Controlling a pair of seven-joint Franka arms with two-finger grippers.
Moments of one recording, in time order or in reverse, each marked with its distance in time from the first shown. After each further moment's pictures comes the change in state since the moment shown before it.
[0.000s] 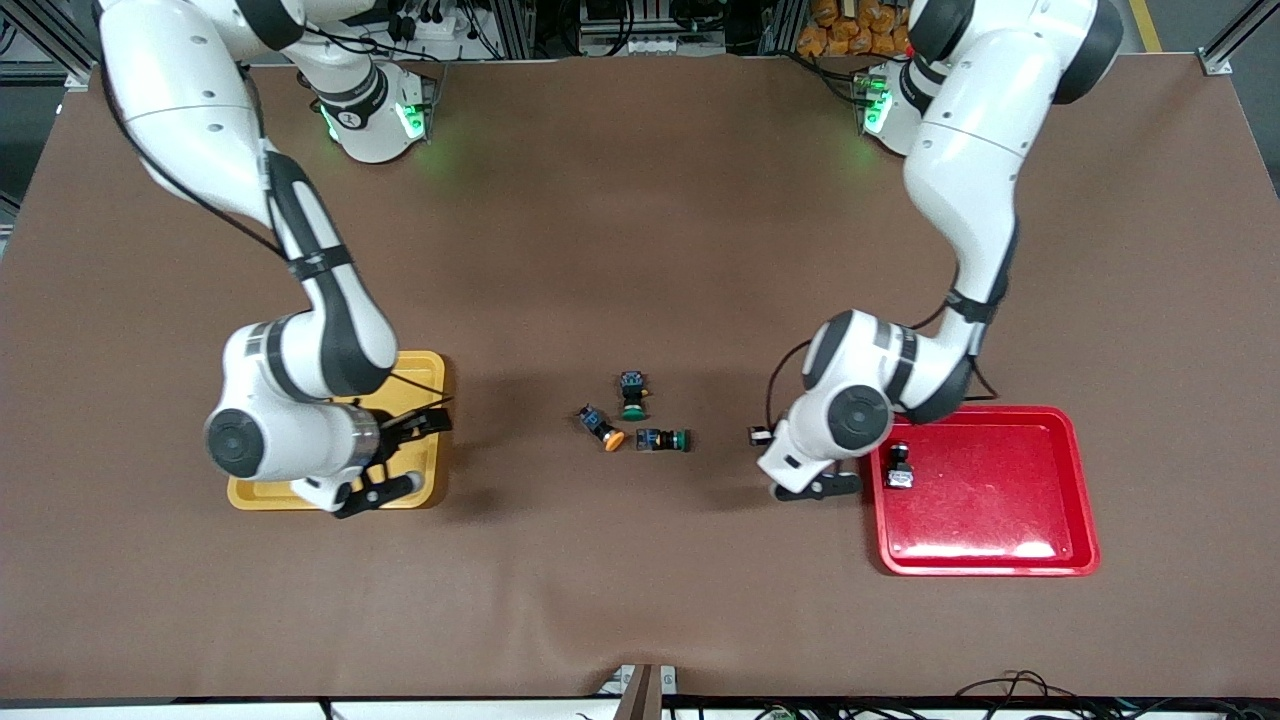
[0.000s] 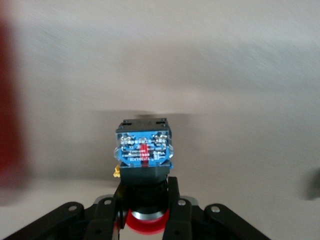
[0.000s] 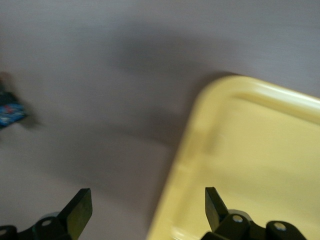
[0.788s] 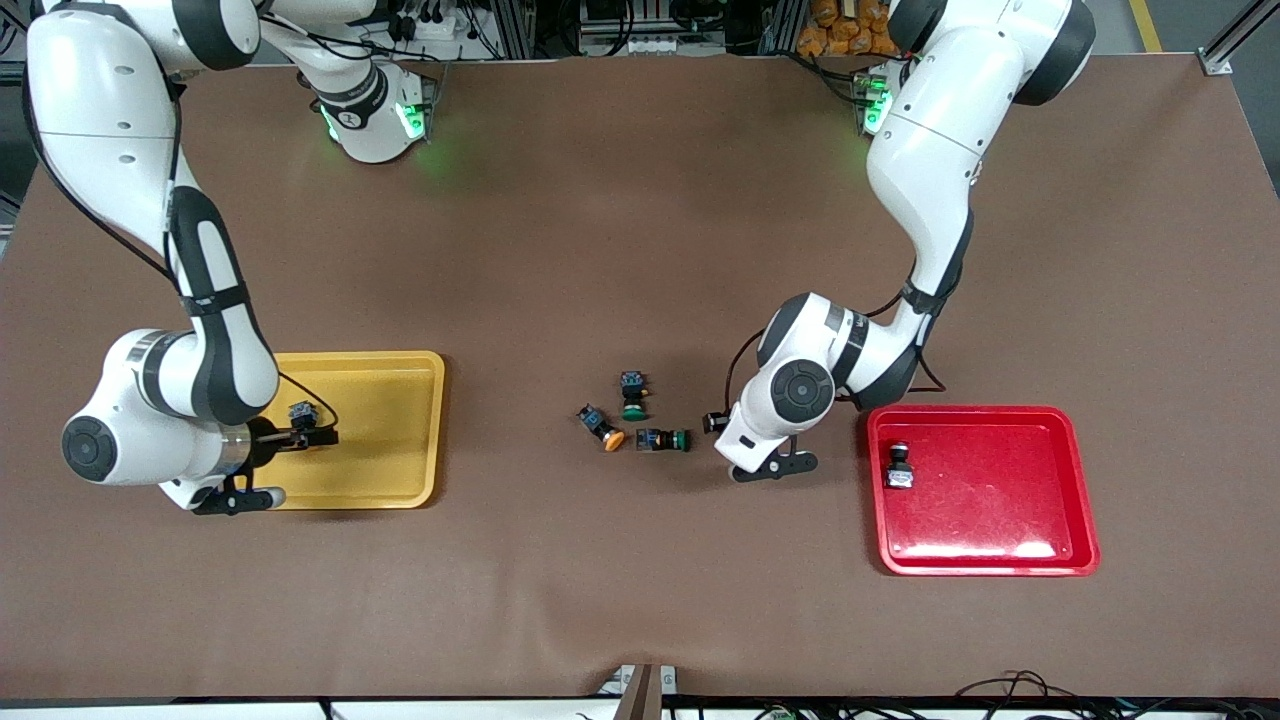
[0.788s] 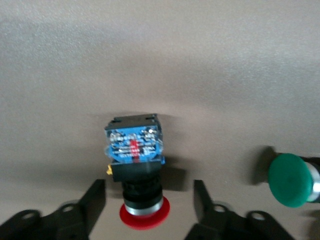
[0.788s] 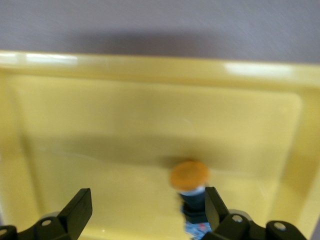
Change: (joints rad) left arm -0.121 0.028 -0.012 -0.031 -0.019 0.107 -0.174; right arm -0.172 -0.010 -0.127 -0.071 -0.049 0.027 -0.013
